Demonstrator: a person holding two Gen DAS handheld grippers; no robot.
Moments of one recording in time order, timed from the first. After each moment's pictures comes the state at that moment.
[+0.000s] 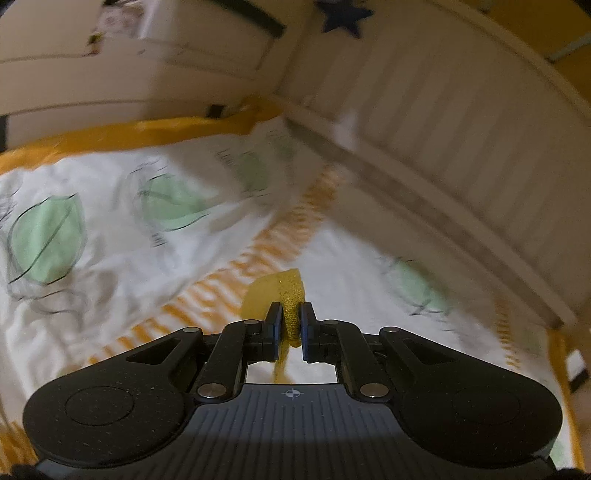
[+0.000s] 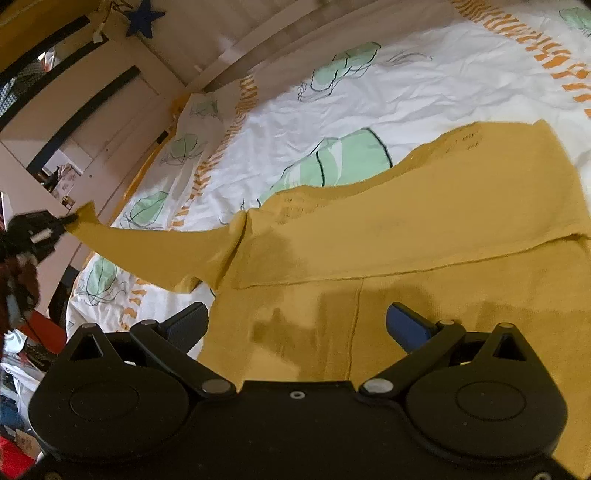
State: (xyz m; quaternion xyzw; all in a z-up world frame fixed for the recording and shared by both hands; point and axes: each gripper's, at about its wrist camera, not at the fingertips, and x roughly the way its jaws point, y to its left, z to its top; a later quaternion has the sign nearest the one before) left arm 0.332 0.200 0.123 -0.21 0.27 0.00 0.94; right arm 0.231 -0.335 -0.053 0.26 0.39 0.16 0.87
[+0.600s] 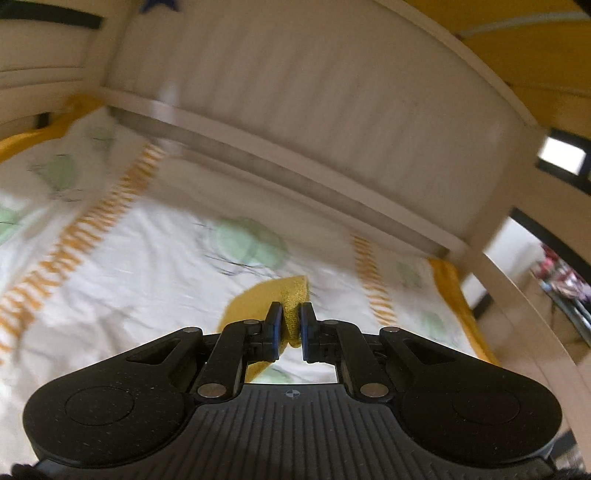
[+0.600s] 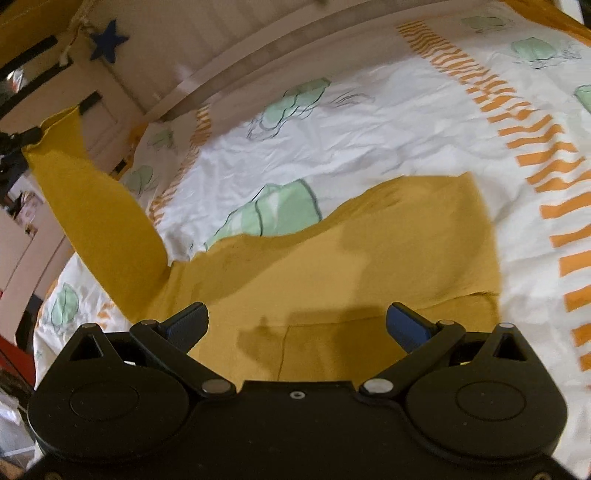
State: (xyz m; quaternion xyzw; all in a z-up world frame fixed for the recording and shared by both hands) left arm 0.325 -0.025 0.175 -0.15 0.28 -0.21 0.92; right arm 0.230 -0.387 -0.026 0.25 0.38 0.08 0.89
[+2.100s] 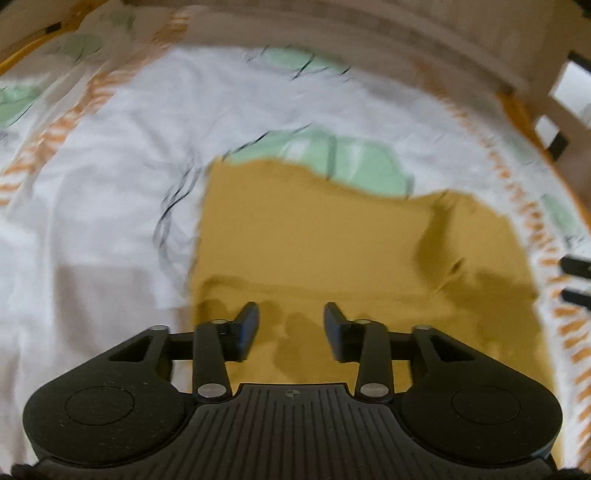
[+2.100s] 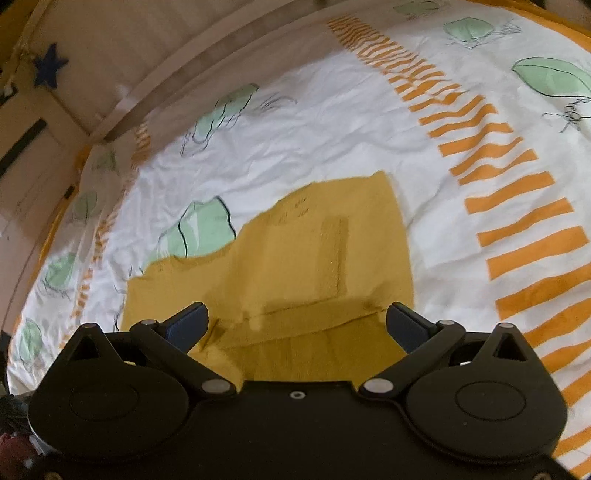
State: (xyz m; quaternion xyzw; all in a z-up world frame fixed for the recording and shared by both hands) left arm 0.269 -0.018 -0.038 -0.02 0.46 -0.14 0.88; right arm 0.240 -0.434 -0.053 0.27 0.40 0.01 0.88
